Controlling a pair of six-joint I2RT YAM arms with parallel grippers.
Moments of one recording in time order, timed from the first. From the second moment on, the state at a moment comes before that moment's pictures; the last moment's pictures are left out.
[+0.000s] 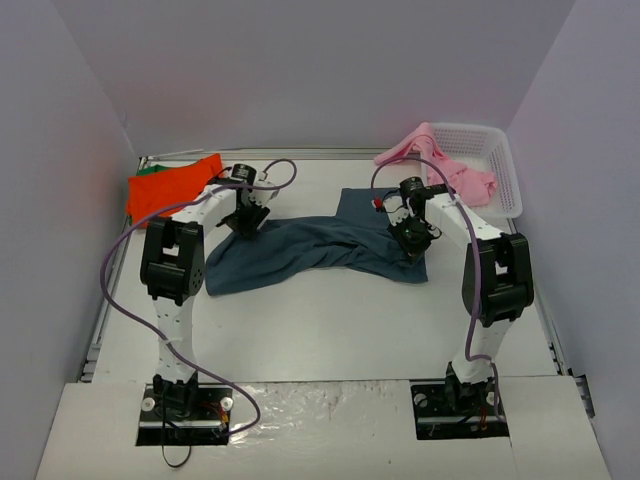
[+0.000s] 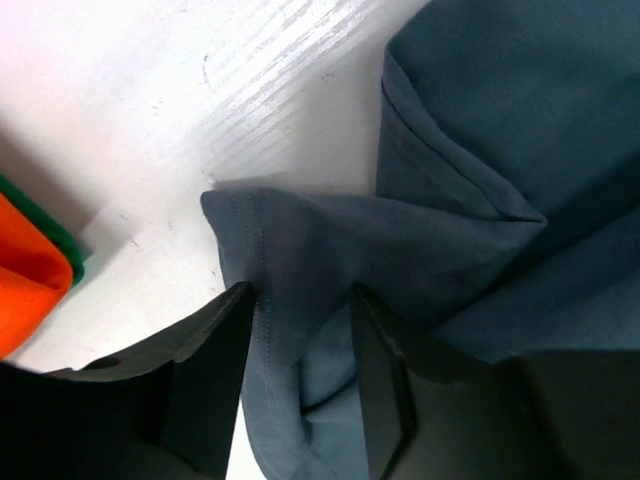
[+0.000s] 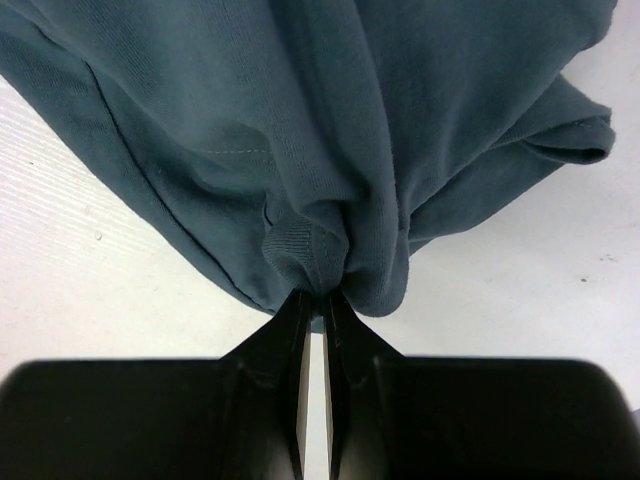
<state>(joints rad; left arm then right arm) -0.24 2.11 1.67 -0.73 -0.01 0.39 0.22 1.86 1.37 -0.92 -0.04 -0.39</state>
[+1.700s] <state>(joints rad) -0.06 1.13 1.77 -1.12 0.02 0.26 0.09 1.28 1.75 -0.95 0.02 -0.37</state>
